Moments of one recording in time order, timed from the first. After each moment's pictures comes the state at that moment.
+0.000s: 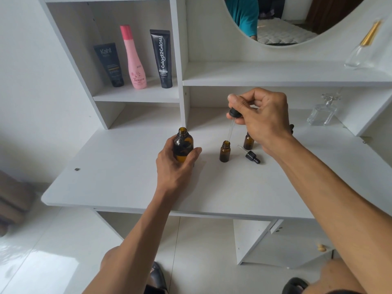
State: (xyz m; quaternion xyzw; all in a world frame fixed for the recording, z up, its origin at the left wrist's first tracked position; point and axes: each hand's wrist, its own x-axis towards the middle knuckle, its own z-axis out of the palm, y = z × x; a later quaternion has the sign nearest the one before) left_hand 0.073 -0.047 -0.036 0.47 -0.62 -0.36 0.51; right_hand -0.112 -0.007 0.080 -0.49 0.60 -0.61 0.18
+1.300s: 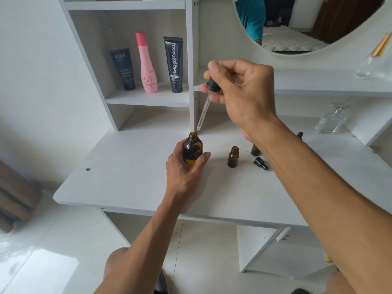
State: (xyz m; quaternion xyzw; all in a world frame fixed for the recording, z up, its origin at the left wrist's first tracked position) left_hand 0.072 -0.047 -0.037 0.46 -0.61 -0.38 0.52; right_hand -0.050 -0.021 0.131 -0.52 0.48 -0.67 0.23
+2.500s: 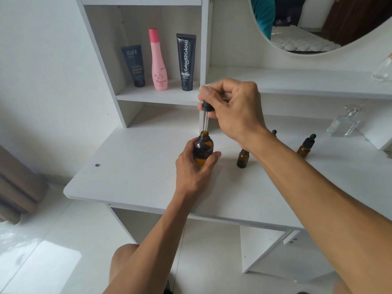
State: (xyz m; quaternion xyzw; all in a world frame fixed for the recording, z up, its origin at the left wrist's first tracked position) left_hand 0.070 -0.047 -0.038 0.45 -0.61 -0.38 0.53; right_hand -0.033 -0.044 0.098 -0.59 0.52 -0.59 0.19
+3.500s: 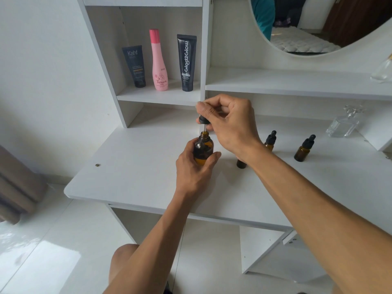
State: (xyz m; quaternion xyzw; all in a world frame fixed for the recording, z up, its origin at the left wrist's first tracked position) left_hand 0.071 -0.047 -0.038 0.45 -0.62 -0.38 0.52; right_hand -0.029 -0.037 0.078 -0.58 0.54 -0.58 0.22
